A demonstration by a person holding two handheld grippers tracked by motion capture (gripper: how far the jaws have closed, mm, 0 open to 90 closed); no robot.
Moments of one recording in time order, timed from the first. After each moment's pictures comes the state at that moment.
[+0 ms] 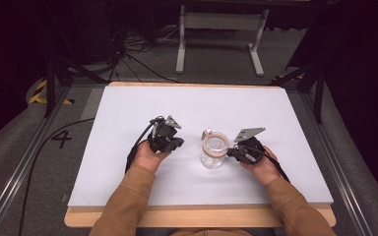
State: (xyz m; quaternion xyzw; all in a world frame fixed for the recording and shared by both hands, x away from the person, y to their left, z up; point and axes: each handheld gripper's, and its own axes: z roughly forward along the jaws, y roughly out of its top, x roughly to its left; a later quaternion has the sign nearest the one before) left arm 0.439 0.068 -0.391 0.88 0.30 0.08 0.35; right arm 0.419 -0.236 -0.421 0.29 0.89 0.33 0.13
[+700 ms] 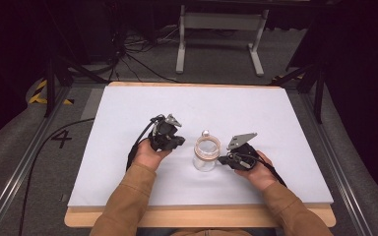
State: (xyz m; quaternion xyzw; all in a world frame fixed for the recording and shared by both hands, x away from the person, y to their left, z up) left arm 0.443 0.068 -0.388 0.88 0.30 0.07 0.36; right arm 0.402 -0.215 -0.422 0.26 0.91 0.32 0.10
